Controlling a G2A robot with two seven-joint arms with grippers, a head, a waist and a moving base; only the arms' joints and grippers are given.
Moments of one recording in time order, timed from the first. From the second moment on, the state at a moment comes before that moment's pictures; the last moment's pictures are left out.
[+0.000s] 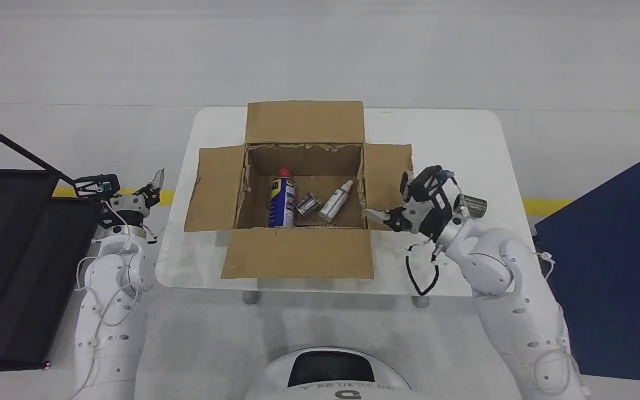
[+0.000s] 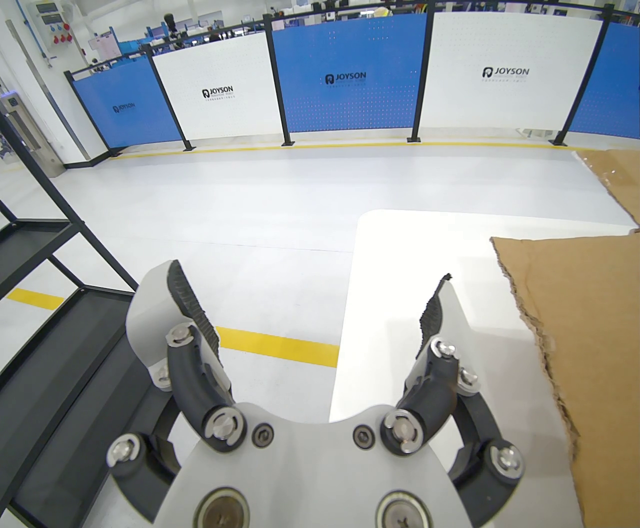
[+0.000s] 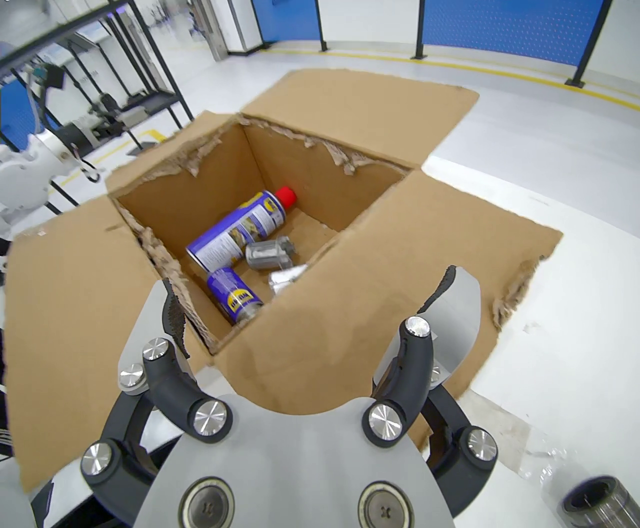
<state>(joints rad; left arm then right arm) 1.53 -1.27 -1.76 -1.44 1.33 -0.04 0.11 -1.53 -1.17 1.43 -1.83 -0.89 -0.55 0.40</state>
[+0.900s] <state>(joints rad) 1.53 -1.27 -1.76 -1.44 1.33 -0.04 0.11 -0.74 -1.34 0.78 -1.19 -0.65 -0.30 0.93</state>
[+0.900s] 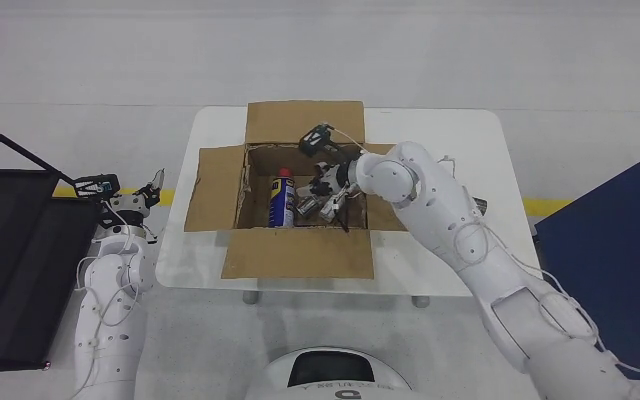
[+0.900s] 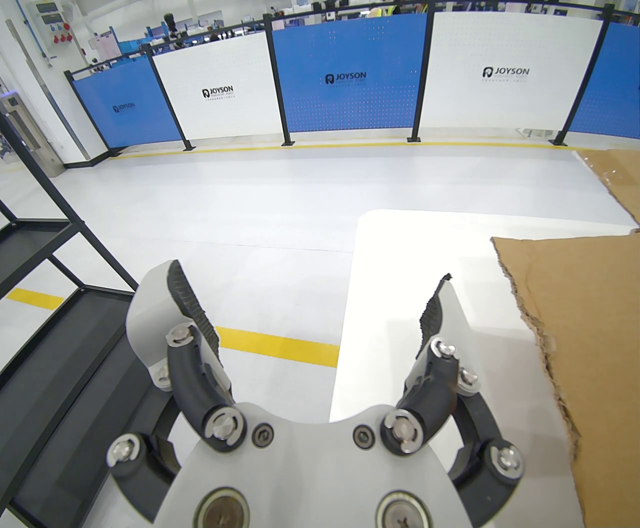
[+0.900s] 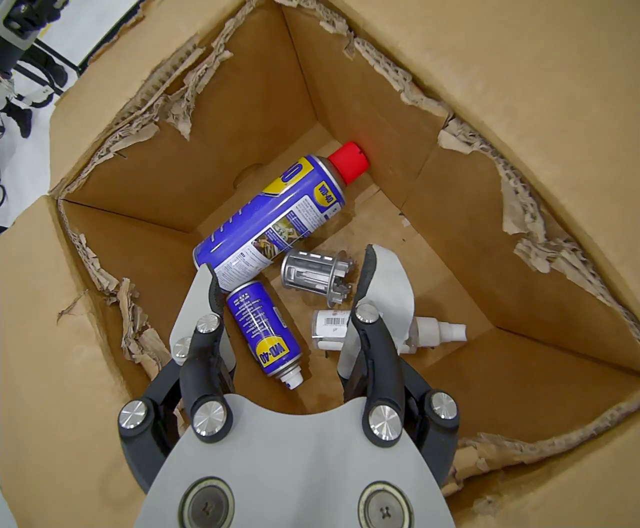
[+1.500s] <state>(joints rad) 1.53 -1.27 -1.76 -1.44 1.33 -0.04 0.11 -0.59 -1.47 0.59 -0.83 -0.64 -0.26 0.91</state>
